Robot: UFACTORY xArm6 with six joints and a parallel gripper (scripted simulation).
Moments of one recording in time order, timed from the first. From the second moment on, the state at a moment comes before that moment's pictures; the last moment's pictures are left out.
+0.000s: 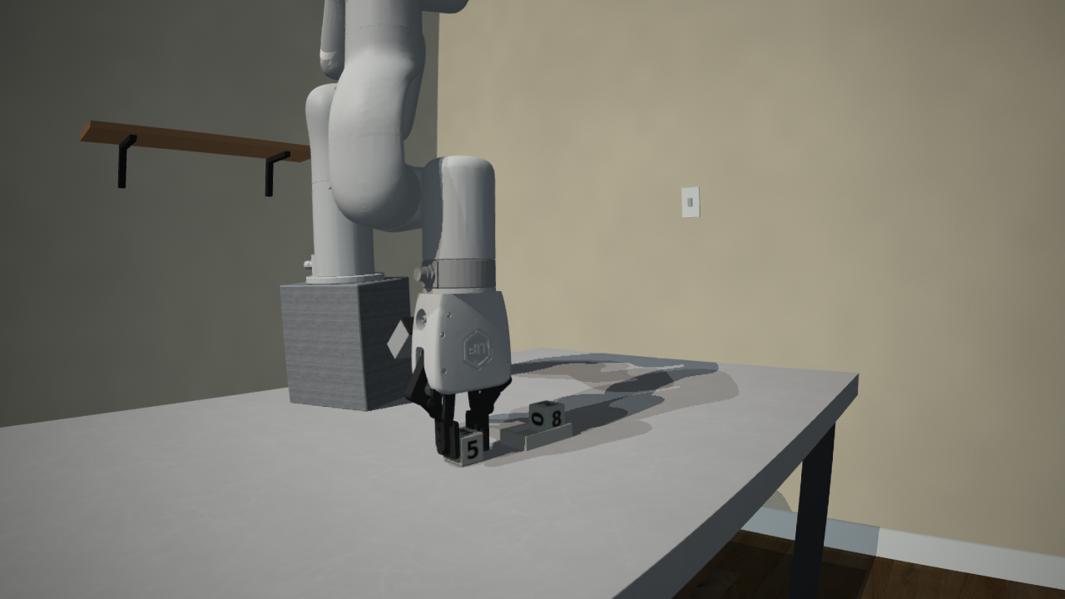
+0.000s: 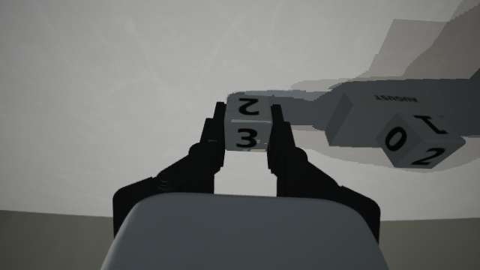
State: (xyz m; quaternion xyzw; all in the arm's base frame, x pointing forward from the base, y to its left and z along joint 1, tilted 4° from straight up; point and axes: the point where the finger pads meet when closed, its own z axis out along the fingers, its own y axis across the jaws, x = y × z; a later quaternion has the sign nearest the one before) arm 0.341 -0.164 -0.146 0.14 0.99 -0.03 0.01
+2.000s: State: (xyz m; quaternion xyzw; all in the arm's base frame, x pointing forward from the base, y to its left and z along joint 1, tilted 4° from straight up) arm 0.341 -0.164 -0.145 0.14 0.99 -0.03 0.01
